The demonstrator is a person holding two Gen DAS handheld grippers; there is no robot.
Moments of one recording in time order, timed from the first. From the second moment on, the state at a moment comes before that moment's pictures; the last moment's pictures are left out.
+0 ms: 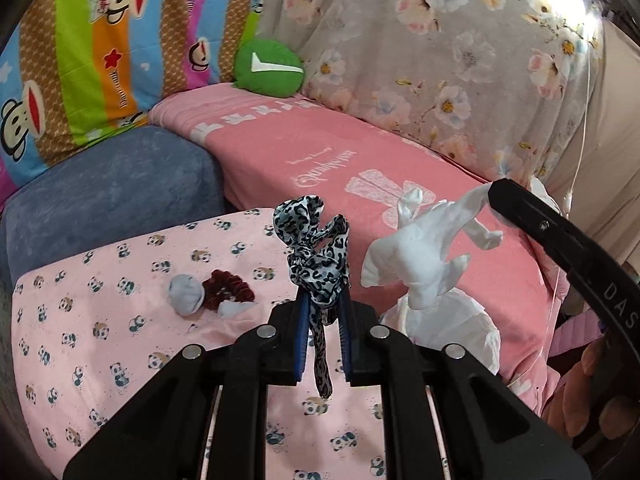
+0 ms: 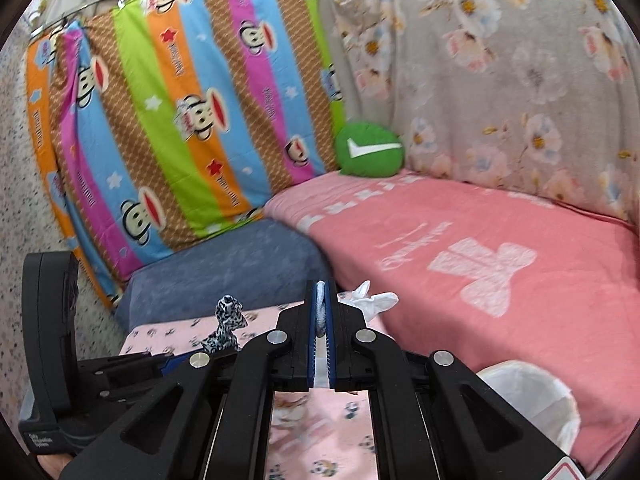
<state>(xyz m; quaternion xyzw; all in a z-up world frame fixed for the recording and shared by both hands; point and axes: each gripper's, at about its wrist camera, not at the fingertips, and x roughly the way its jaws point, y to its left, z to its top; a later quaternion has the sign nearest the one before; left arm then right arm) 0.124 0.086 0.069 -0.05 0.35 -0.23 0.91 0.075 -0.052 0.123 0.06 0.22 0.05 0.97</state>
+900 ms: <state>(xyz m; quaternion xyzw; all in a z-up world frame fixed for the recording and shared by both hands) 0.099 -0.107 0.052 0.05 0.37 -0.35 0.86 0.013 -0.243 0.098 0.11 0.22 -0.09 0.96</state>
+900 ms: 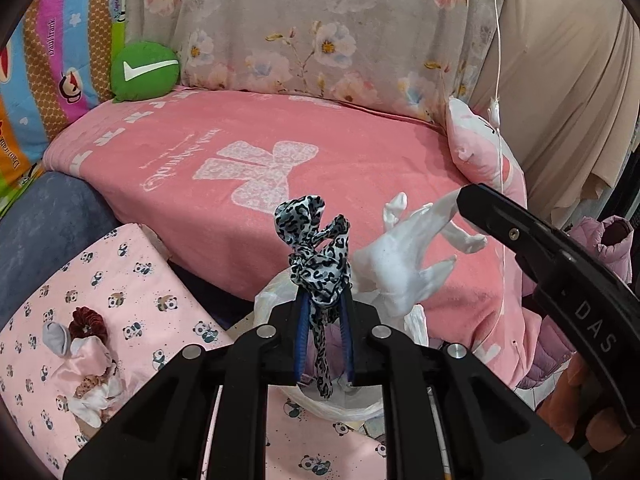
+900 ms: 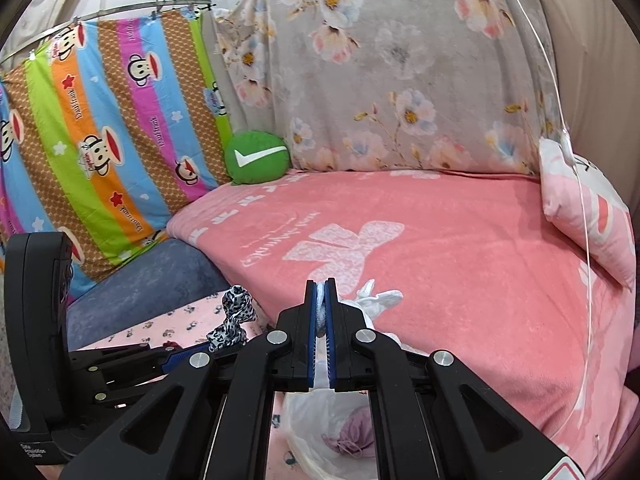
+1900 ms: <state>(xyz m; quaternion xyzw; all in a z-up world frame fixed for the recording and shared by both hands) 0.100 -0.137 0.032 0.06 0.37 -0.32 0.87 0.003 -0.280 0.075 0.14 0.23 -0.14 0.95</state>
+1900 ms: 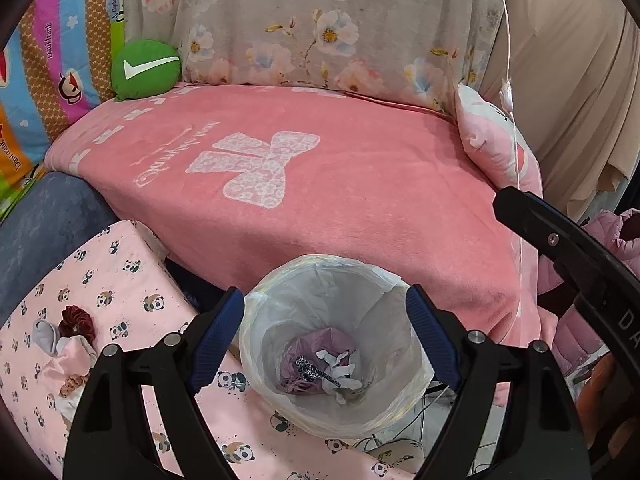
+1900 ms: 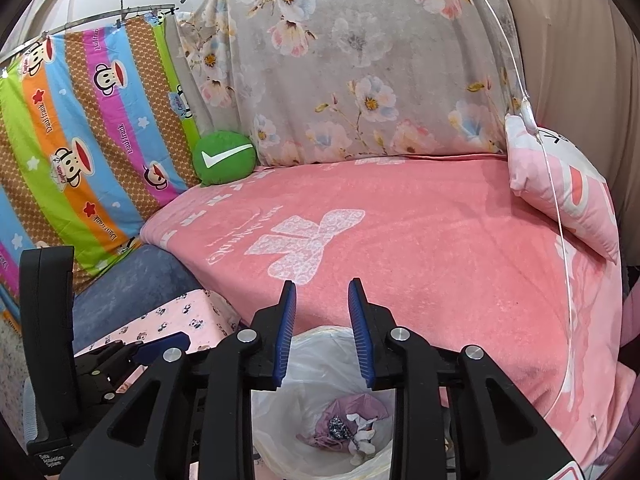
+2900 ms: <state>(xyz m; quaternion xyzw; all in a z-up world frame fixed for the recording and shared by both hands) 0.121 0.061 -0.002 -0.03 0.40 -0.16 0.90 0.040 -0.130 0.042 0.10 0.28 -0.02 0.95</state>
